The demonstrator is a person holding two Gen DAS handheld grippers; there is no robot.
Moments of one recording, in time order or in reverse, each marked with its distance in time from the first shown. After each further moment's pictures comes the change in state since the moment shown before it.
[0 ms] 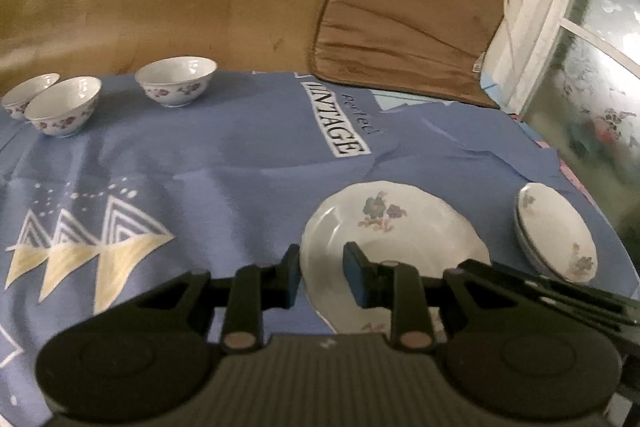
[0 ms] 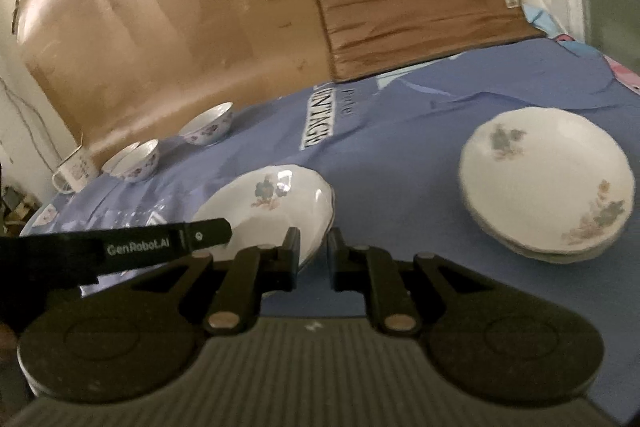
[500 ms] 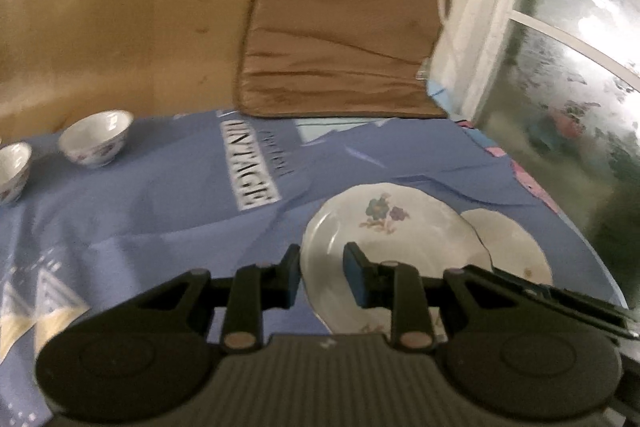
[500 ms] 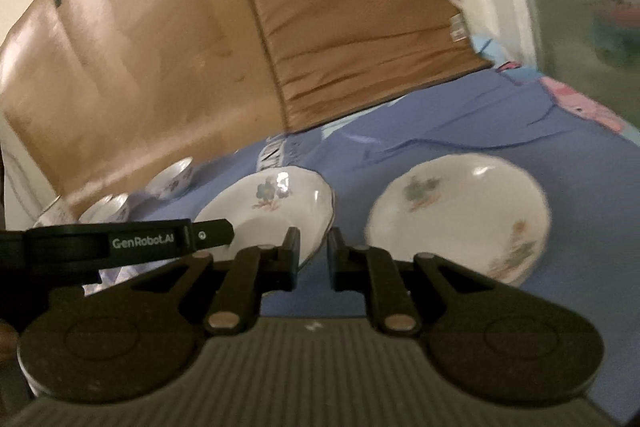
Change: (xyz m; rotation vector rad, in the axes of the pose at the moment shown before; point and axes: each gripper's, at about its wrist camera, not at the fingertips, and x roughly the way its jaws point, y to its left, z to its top) left arm 0.015 -0.070 0.027 0.111 -0.038 -0.074; right arm -0.031 -0.041 0.017 0.065 -0.128 -0.082
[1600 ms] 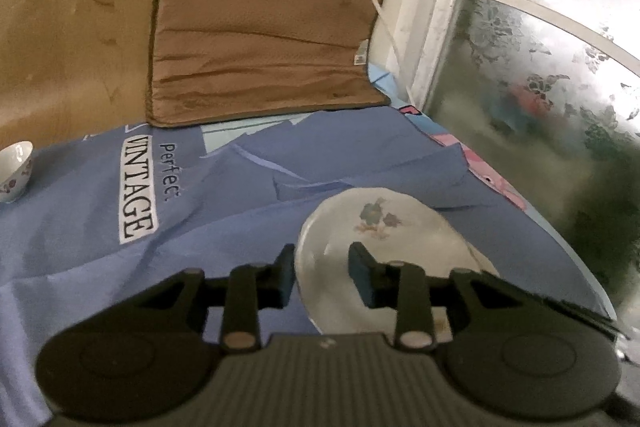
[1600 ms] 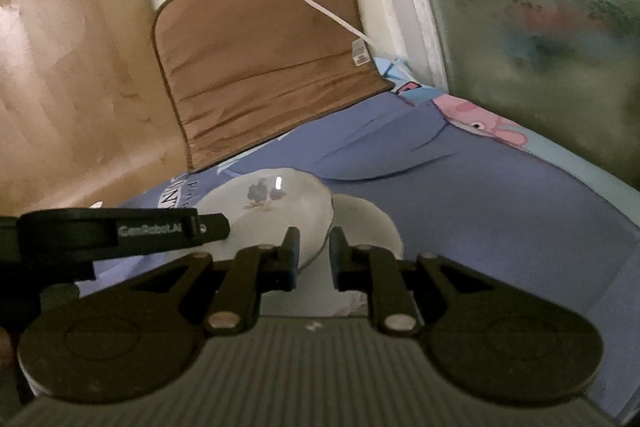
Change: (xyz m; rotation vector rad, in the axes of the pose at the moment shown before) left arm 0.049 -0.065 0.016 0.081 0.028 -0.081; right arm -0.005 -0.053 0.007 0.065 -0.073 -0.195
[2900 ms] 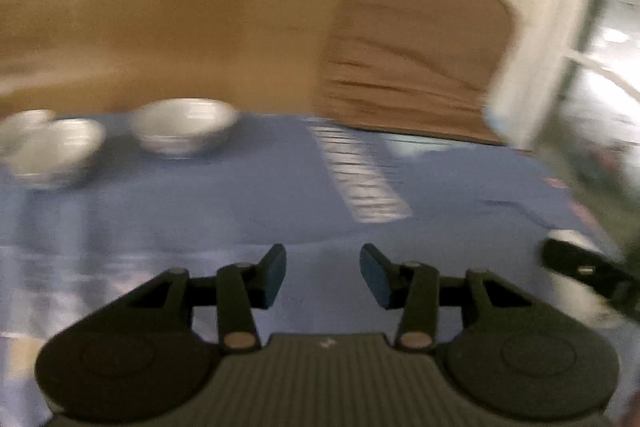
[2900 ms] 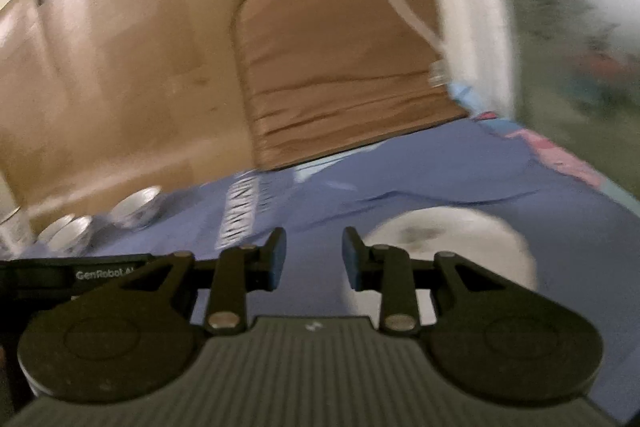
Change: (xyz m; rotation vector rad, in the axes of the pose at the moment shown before) left arm -0.069 0.175 -0.038 -0.193 -0.066 0.191; right arm 0.012 0.097 -0.010 -0.175 0.021 0.128
